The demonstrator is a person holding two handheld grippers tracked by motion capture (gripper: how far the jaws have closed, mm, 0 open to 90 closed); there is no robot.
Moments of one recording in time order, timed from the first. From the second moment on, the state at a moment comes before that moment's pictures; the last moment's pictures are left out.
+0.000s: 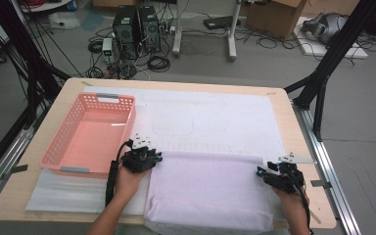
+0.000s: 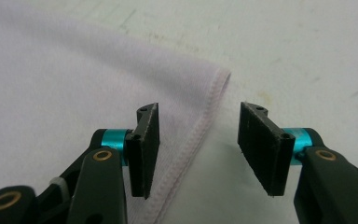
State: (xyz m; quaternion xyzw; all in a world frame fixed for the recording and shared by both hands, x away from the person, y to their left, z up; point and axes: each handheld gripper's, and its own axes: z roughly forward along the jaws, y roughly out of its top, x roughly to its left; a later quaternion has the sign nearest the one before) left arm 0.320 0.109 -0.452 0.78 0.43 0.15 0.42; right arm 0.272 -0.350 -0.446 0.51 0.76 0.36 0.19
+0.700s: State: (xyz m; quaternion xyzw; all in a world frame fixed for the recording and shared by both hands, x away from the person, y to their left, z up) left arm 0.358 0.113 -0.410 0.74 0.45 0.18 0.47; right arm 0.305 -0.349 -0.433 0.48 0.75 0.40 0.21
